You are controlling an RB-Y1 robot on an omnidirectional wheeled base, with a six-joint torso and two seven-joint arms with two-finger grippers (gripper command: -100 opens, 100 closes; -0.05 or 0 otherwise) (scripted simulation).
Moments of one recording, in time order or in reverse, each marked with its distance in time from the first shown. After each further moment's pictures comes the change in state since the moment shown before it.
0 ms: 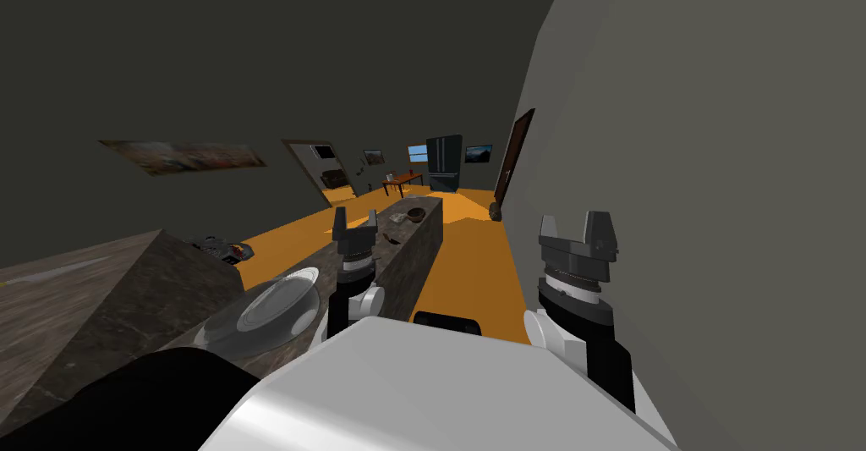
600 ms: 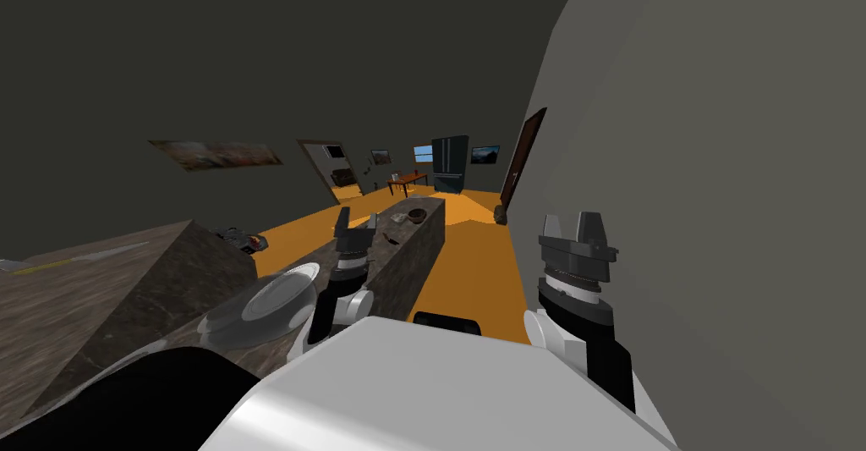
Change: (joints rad) left arm 0.031 0.133 0.053 -0.016 0.106 0.119 -0.027; right arm 0.000 0.000 0.000 0.000 0.000 0.000 0.000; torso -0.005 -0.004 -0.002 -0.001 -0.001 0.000
